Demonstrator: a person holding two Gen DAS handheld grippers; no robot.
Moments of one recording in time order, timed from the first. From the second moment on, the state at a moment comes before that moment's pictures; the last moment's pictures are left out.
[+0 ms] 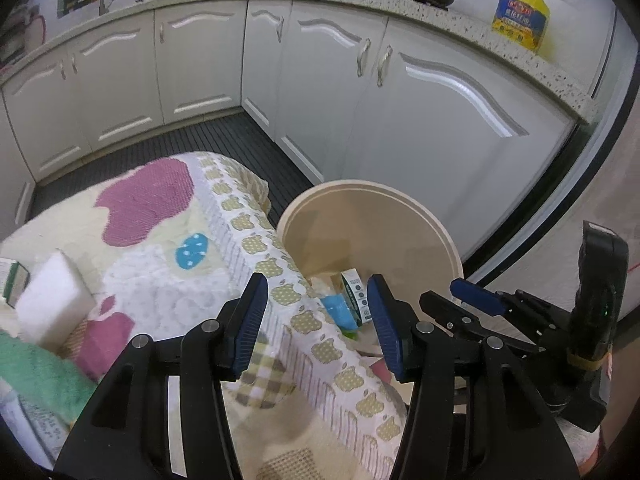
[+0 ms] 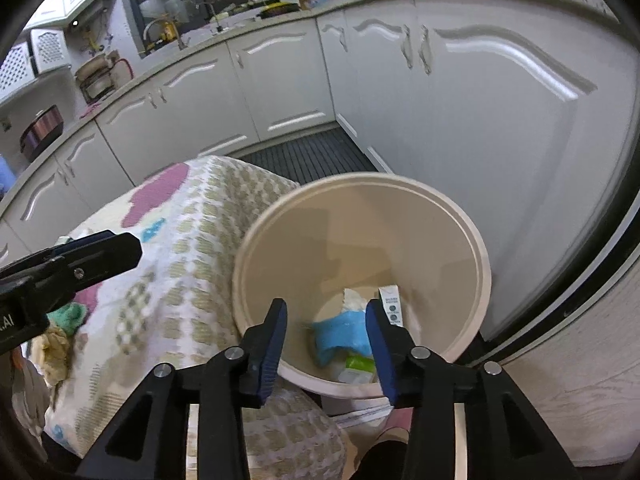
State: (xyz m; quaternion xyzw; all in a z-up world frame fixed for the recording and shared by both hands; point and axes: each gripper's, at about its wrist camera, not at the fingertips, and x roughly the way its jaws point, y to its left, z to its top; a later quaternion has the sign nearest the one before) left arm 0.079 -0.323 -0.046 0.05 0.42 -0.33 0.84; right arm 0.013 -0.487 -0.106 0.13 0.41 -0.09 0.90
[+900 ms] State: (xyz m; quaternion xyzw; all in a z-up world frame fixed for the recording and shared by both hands) left arm 0.063 -0.163 0.009 -0.01 0.39 -0.27 0.88; right arm 0.019 -0.362 -0.037 0.07 0.37 0.03 0.93
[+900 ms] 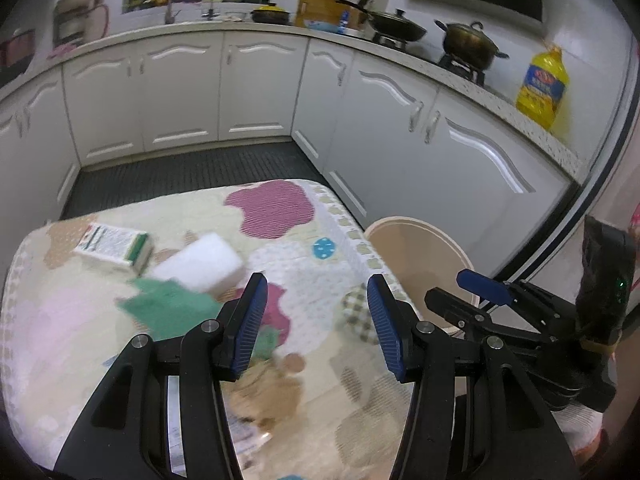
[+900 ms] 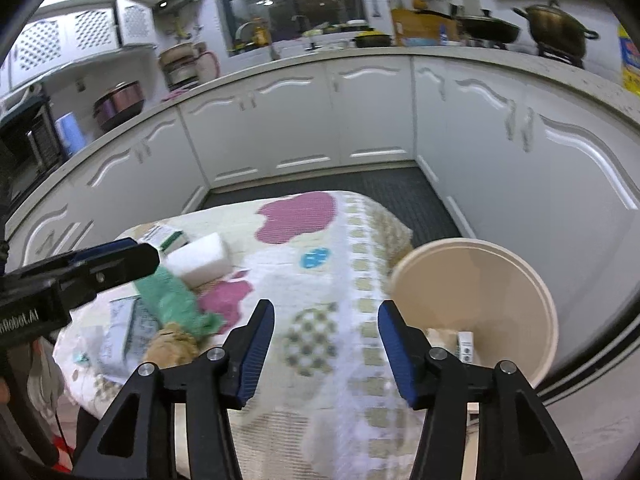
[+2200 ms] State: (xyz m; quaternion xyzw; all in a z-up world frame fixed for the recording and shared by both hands) left arm 0.034 -0.011 -0.060 -0.02 0.48 -0.21 0.85; right arm 0.072 -0.222 -0.061 0.02 0.42 0.19 0.89
